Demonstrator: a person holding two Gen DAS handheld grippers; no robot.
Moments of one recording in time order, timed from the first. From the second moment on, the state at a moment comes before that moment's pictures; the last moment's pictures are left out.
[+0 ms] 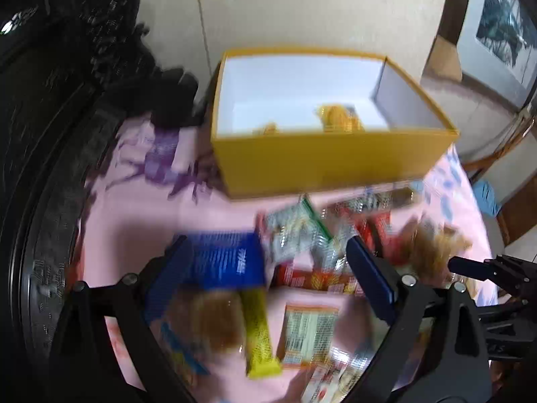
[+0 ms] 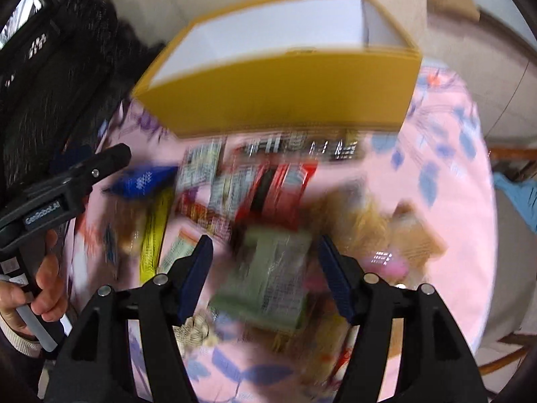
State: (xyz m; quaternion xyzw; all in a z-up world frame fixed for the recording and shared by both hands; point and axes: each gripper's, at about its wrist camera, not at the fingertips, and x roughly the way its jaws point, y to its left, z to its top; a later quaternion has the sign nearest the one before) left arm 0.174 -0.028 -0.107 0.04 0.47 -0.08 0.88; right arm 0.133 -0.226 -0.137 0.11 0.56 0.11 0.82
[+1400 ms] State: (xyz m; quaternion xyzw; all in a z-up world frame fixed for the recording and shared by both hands) left arm 0.155 -0.043 -0.161 0.04 0.53 -0.12 0.84; right arm 0.111 -0.214 -0.164 0.10 0.59 0.04 0.80
